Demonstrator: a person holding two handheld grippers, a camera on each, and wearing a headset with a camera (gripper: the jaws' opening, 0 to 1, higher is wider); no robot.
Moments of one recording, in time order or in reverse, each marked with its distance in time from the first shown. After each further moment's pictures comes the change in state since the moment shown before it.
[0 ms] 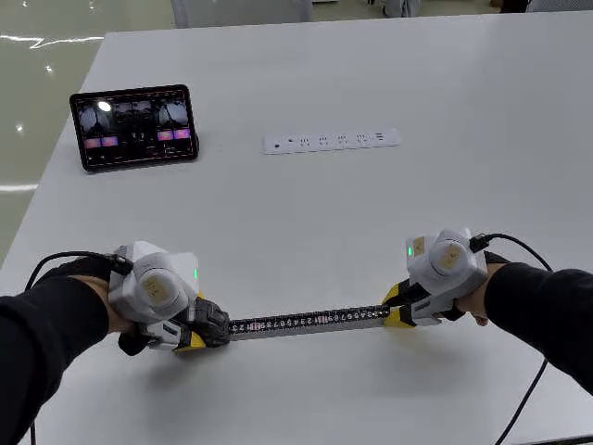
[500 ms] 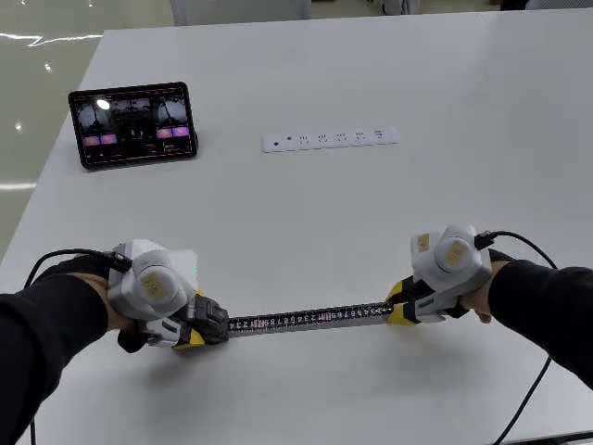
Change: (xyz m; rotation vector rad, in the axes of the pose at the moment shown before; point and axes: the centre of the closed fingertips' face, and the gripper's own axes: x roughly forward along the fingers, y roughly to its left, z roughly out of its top) left arm 0.000 0.000 0.001 -0.001 -0.004 0.003; right arm -0.001 -0.001 -0.005 0.015 -0.004 -0.007
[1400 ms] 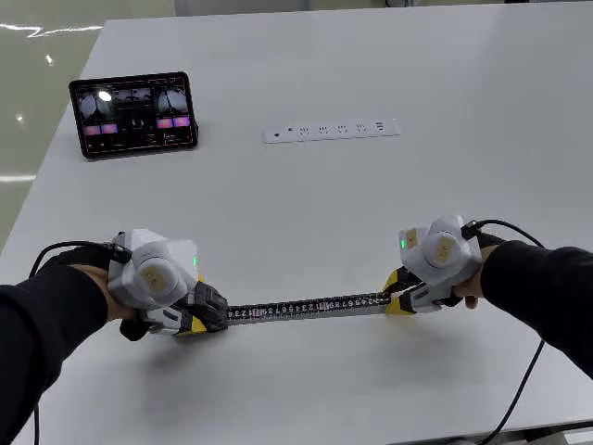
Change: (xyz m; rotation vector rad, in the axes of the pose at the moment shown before) left arm 0.000 0.002 0.003 0.017 -0.010 0.041; right arm 0.000 0.002 0.001 -0.145 0.086 0.005
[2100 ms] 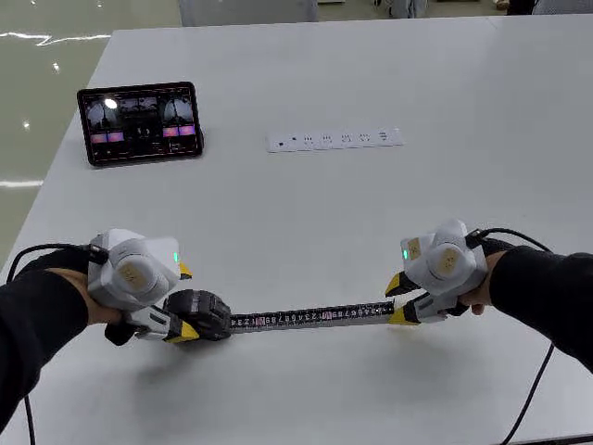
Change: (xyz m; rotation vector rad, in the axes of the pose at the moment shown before) left arm -0.024 0.011 -0.008 -0.099 -0.052 0.041; right arm -0.013 0.000 0.008 -0.022 0.003 -0.028
